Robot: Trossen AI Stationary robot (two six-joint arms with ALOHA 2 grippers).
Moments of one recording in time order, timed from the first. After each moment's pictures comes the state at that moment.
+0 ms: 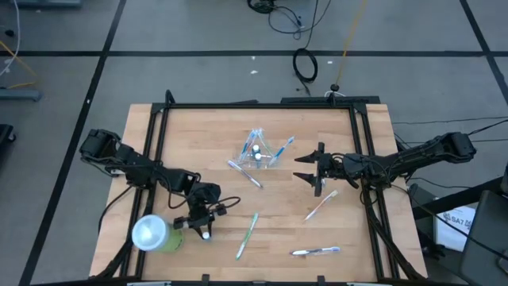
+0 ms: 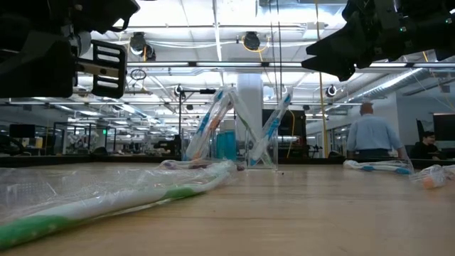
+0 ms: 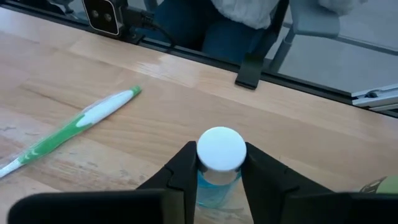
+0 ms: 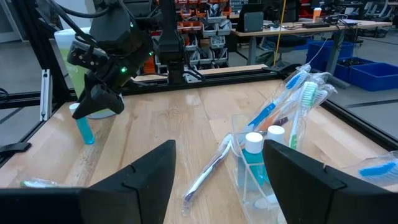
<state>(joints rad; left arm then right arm) -0.29 1.50 0.63 -0.02 0.79 0.67 0.13 0.93 0.29 0.53 0.26 0.11</state>
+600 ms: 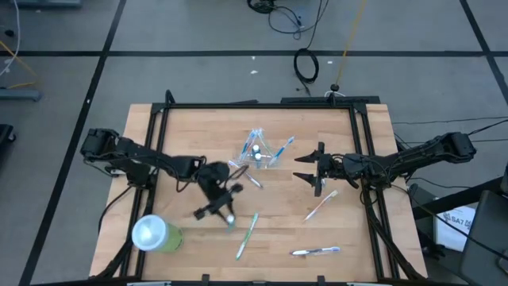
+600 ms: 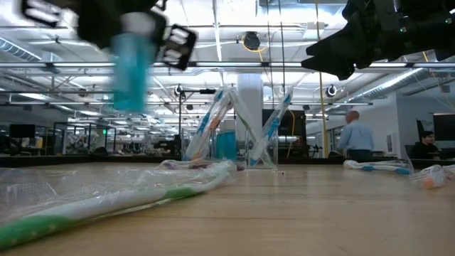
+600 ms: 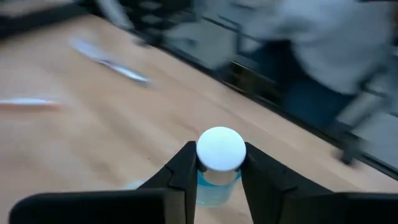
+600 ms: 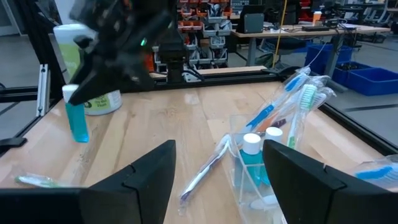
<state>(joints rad) -0.11 1.50 0.80 0.06 0.73 0.42 0.13 0.93 0.29 0.53 0.26 0.08</state>
